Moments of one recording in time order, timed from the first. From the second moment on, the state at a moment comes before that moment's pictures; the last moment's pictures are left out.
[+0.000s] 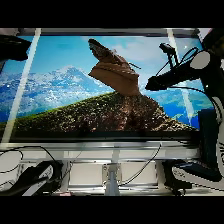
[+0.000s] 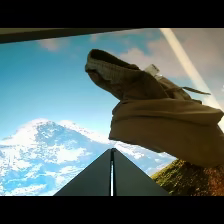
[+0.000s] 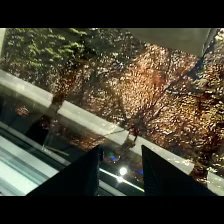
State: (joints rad) left arm 0.10 -0.96 1.50 1.07 -1.07 -1.17; right arm 0.12 -1.31 1.41 -1.15 1.39 1.36
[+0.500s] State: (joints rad) left arm 0.10 -0.98 1.50 1.04 -1.05 -1.17; right arm 0.14 -1.31 1.41 -1.19 1.51 1.30
